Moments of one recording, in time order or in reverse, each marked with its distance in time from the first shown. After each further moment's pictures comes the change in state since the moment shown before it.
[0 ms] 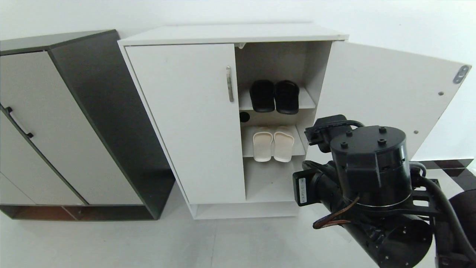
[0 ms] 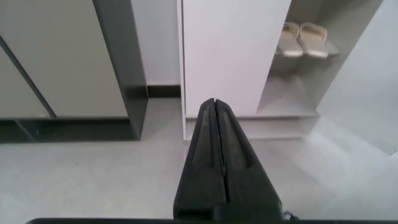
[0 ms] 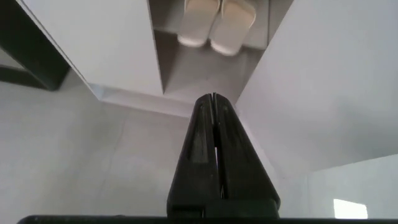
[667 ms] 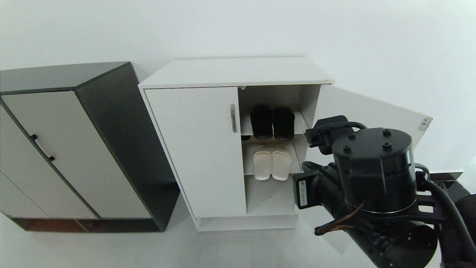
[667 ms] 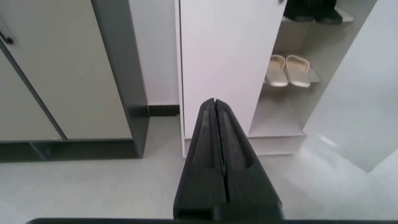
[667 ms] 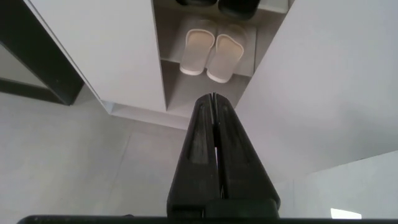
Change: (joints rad) left arm 0.000 0.000 0.000 0.000 -0.001 0.000; right arm -0.002 -0.004 0.007 0.000 0.001 0.000
